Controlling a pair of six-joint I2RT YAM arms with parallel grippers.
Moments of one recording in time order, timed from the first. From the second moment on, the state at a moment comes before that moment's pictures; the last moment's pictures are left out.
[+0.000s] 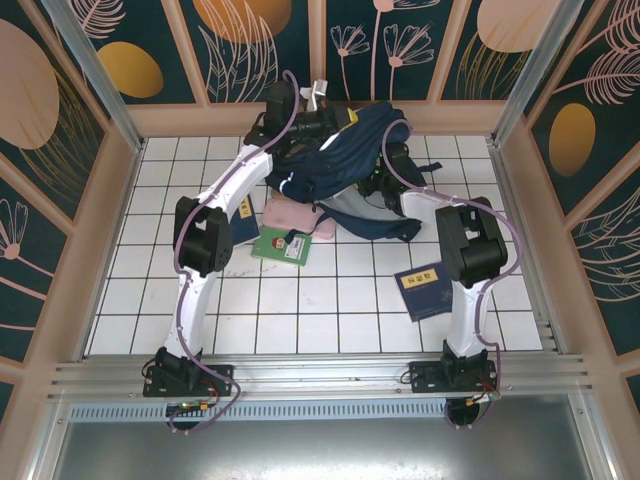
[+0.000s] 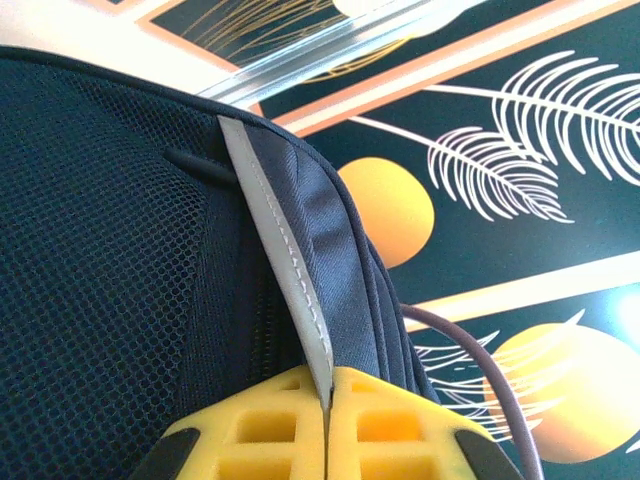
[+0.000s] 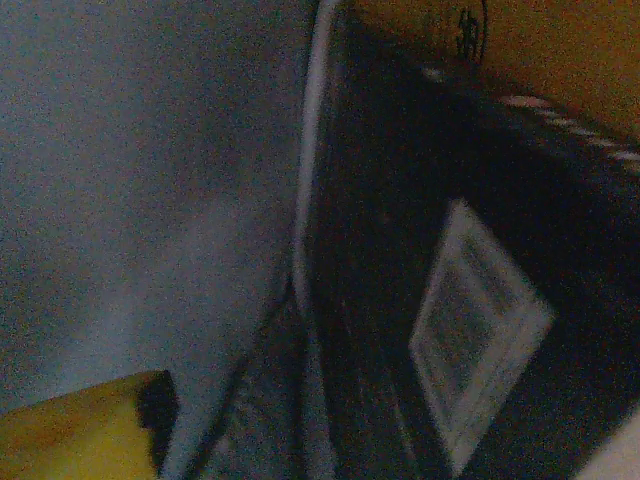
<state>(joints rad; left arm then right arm) -0.44 2.34 2.22 -0.01 0.80 -1.08 0.34 2.01 1.30 0.29 -0.36 1.18</state>
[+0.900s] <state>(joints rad) -0.56 2.37 2.13 -0.12 0.70 -0.91 0.17 0.94 0.66 -0.18 0.14 0.90</state>
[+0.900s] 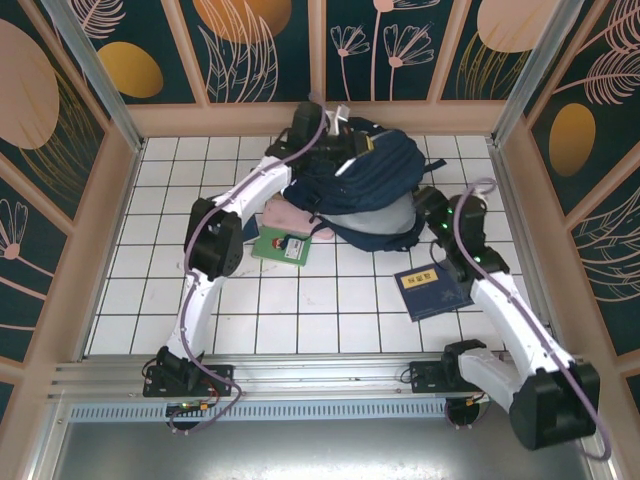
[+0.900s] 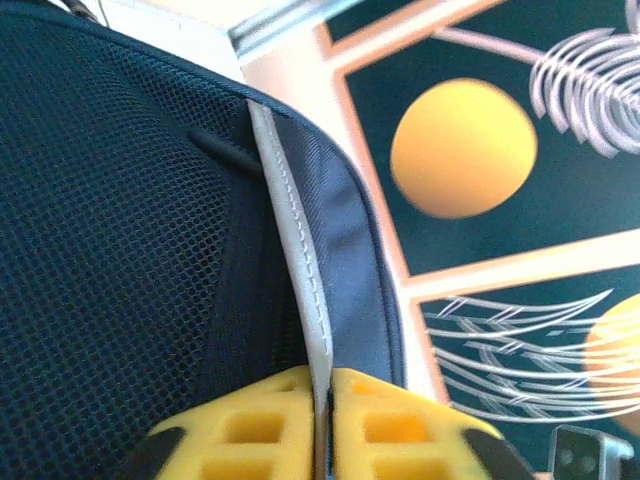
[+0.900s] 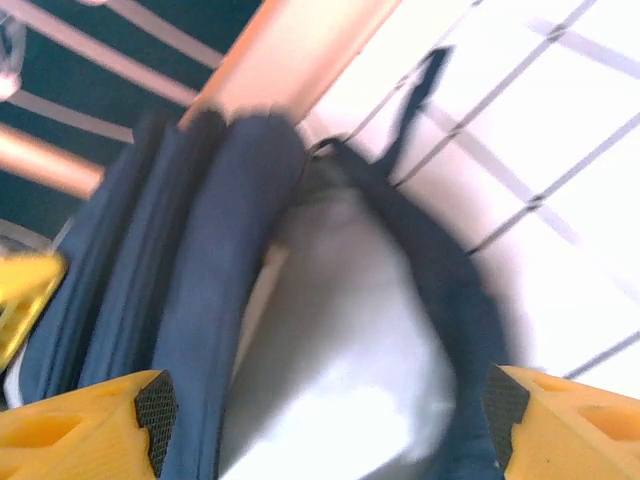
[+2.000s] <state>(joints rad) -0.64 1.50 0.96 -0.05 0.45 -0.80 -0.07 1.13 0.38 -0.17 -0.02 0.77</state>
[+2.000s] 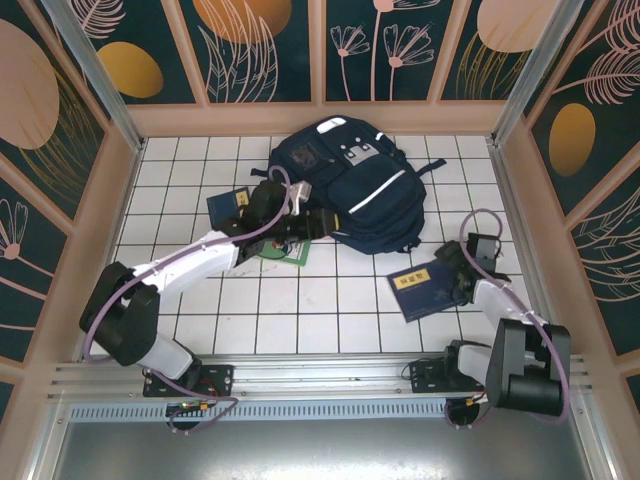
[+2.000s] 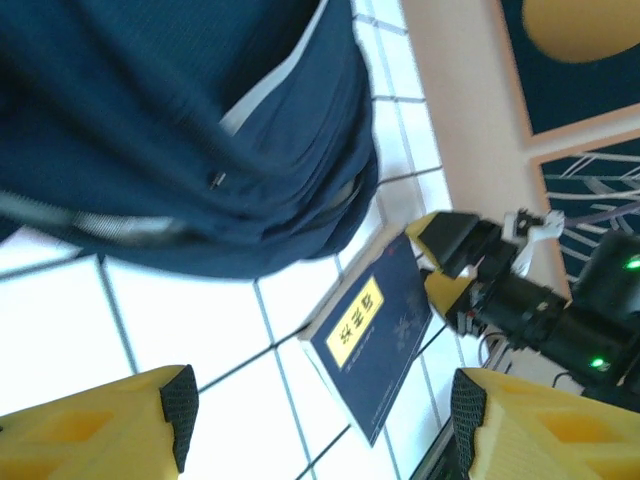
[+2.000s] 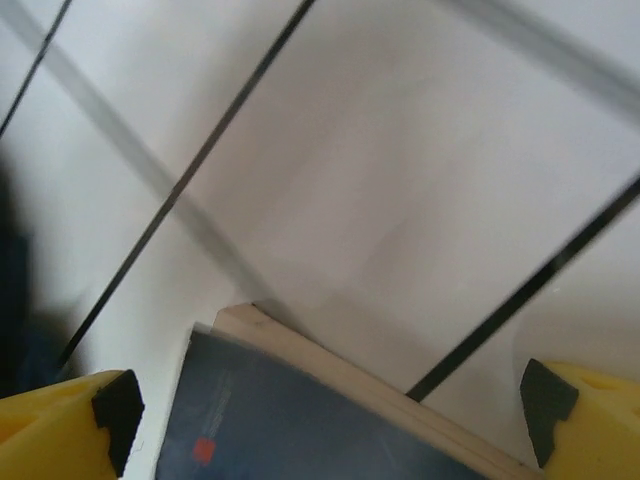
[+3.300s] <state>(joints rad) -0.64 1.24 0.53 -0.21 0.32 -0.86 0.64 1.36 0.72 -0.43 -0.21 0.68</state>
